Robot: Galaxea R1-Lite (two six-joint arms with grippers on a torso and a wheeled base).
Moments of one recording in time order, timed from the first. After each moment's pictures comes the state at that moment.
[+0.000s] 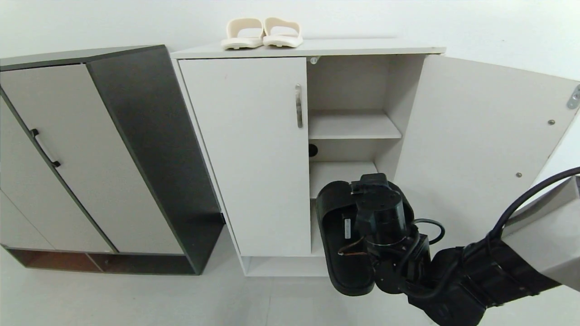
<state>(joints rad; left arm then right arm) 0.00 0.00 0.00 0.00 0.03 0.00 0.83 2.04 -0.93 -0.84 -0.80 0.17</state>
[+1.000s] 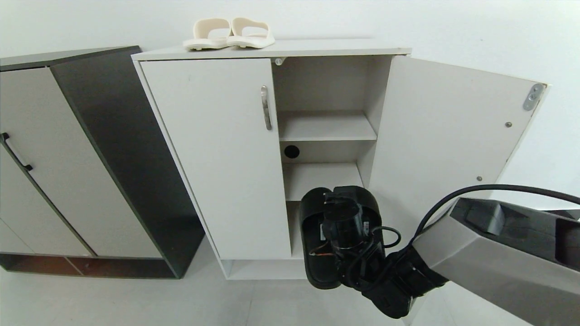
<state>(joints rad) 0.00 0.00 0.00 0.00 0.03 0.00 0.82 2.31 -1.15 -0.92 -0.79 0.18</state>
